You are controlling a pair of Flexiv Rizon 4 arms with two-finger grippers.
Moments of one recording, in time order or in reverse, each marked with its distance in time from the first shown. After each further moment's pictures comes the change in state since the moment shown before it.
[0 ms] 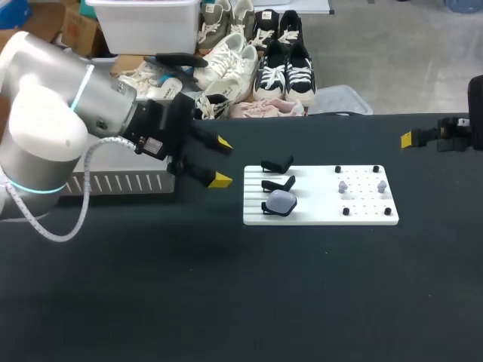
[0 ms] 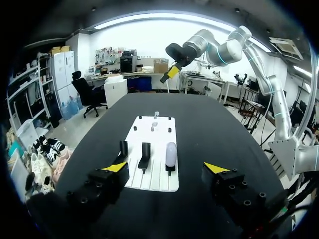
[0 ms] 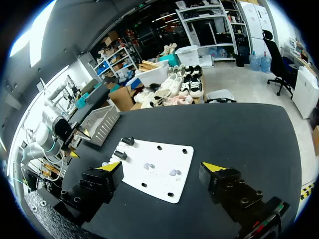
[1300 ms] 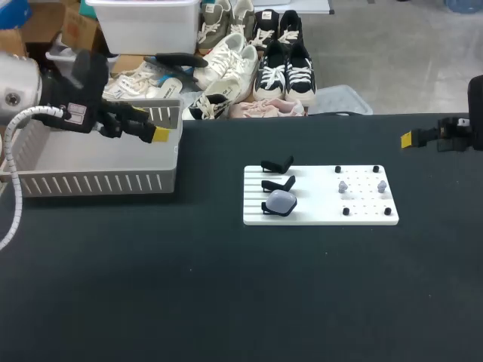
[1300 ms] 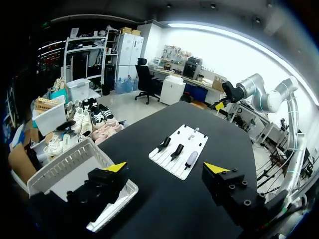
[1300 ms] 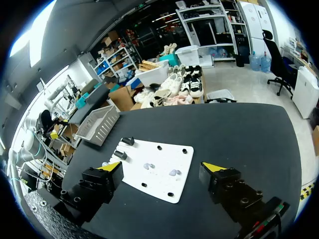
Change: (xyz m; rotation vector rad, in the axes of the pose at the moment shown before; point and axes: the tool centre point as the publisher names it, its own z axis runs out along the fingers) left arm -0.017 -0.004 -0.144 -0.372 -0.058 -0.424; right arm 0.000 0.000 0.000 0.000 0.000 0.000
